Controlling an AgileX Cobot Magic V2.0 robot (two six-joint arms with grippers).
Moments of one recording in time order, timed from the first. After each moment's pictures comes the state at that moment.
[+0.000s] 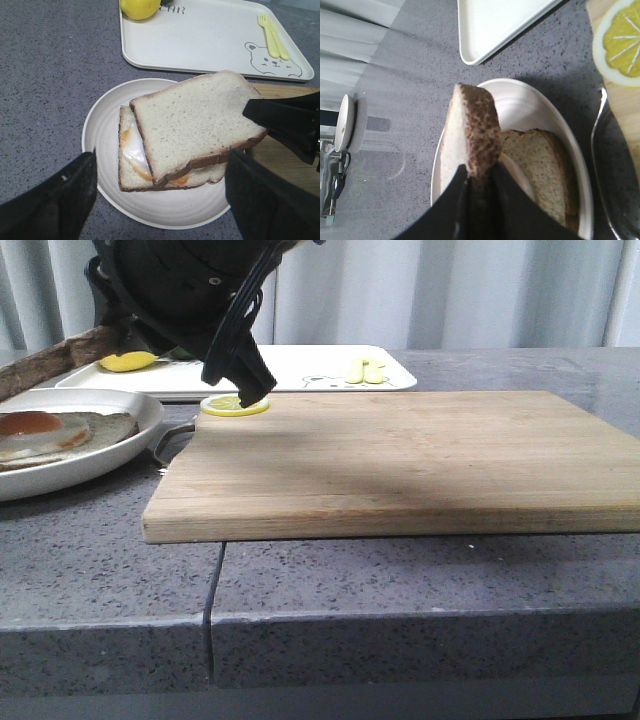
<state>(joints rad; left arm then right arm) -0.03 0.69 -0.74 -0.27 0.67 0.00 0.91 1.80 -1.30 1.84 -0.16 -0.60</state>
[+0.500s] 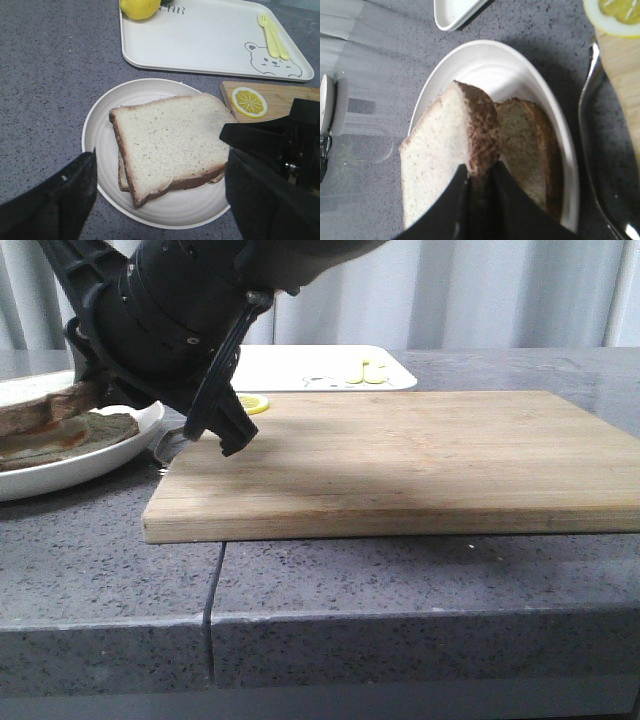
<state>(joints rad) -0.03 0.69 -0.74 -0.27 0.67 0.00 0.93 1.87 -1.30 1.84 -0.12 -0.59</state>
